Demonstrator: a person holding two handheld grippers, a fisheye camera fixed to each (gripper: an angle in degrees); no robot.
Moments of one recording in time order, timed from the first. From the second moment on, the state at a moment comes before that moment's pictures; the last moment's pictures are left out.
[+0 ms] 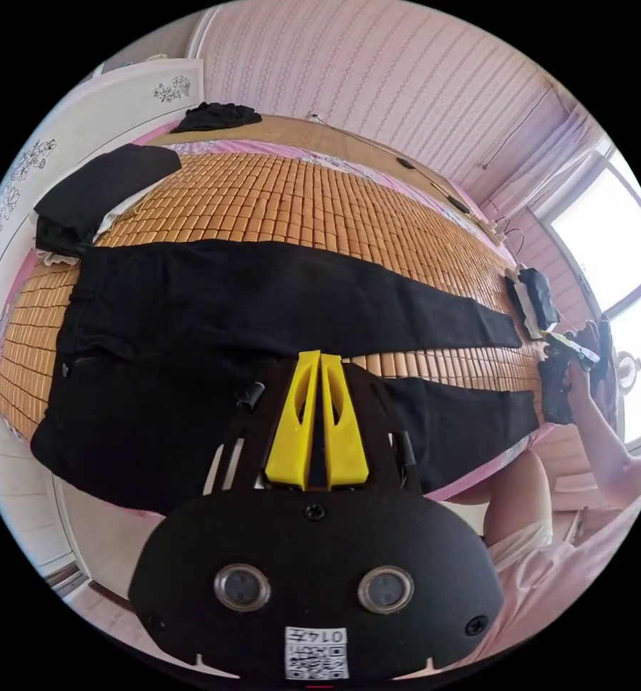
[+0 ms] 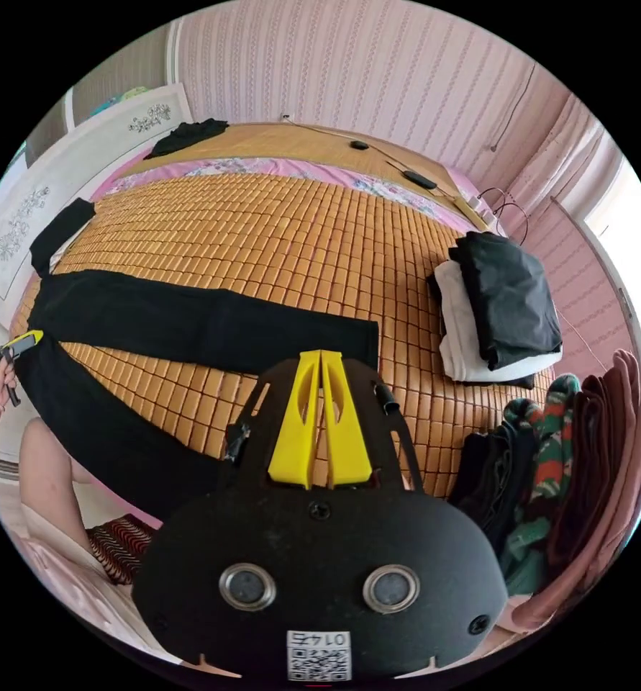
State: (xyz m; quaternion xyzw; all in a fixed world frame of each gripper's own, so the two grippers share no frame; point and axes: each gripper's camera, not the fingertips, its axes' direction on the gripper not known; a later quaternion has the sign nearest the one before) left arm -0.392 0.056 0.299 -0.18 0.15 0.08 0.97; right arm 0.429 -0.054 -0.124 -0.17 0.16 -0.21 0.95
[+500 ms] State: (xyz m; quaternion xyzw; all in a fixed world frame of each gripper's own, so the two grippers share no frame) left arm -0.592 0.185 0.114 -0.06 0.14 -0.04 0.99; right arm 0.420 0.113 -0.379 -0.08 0.05 -0.18 0.98
